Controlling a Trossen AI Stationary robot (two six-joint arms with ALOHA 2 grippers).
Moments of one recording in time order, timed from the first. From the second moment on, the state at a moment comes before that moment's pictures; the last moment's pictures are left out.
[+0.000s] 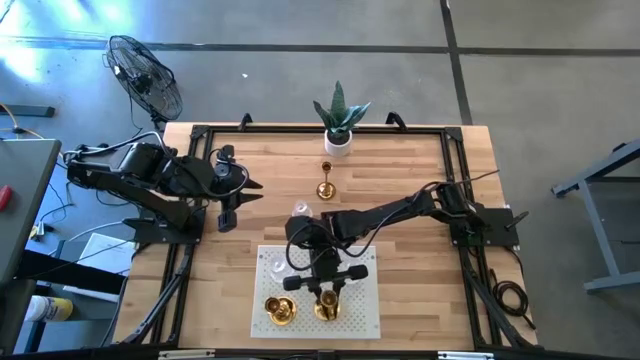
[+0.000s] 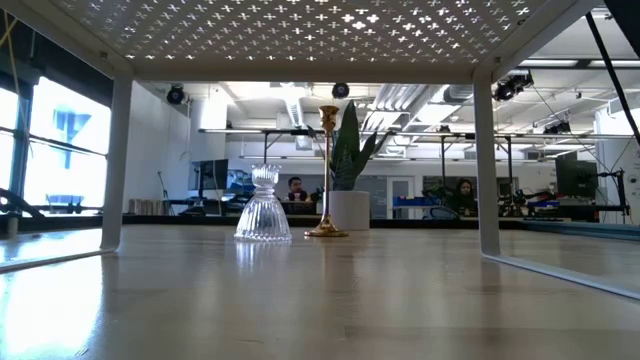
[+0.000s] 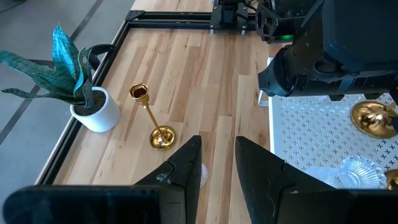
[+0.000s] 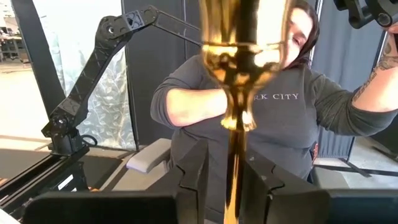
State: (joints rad) left arm -0.27 1.09 1.51 -1.03 -0.38 -0.21; right arm 0.21 2.17 1.82 0.05 -1.54 -0.38
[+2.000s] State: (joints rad) left arm -0.27 1.09 1.51 -1.04 -0.38 -0.21; right arm 0.20 2.17 1.82 0.15 -1.39 -0.07
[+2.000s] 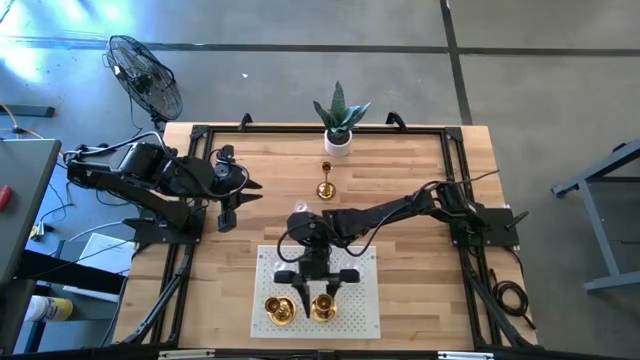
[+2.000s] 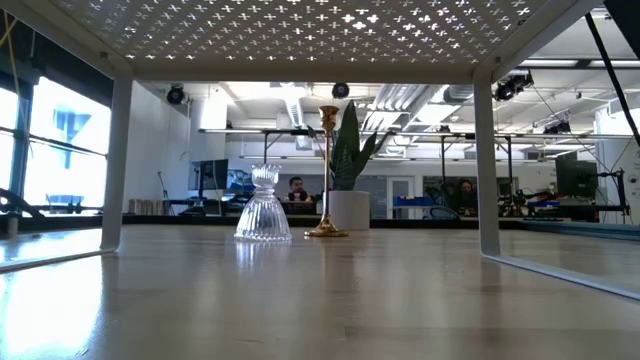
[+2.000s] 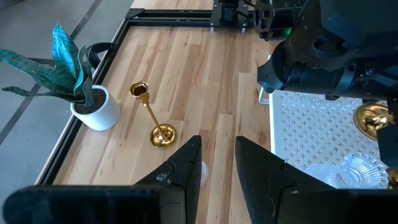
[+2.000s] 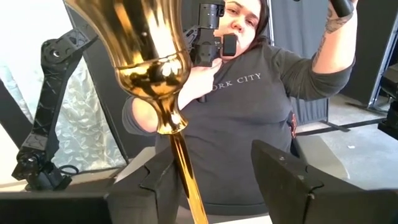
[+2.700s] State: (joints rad) left arm -0.27 1.09 1.51 -1.05 -0.36 -0.21; right arm 0.20 2.13 1.82 0.01 -1.37 -0.20
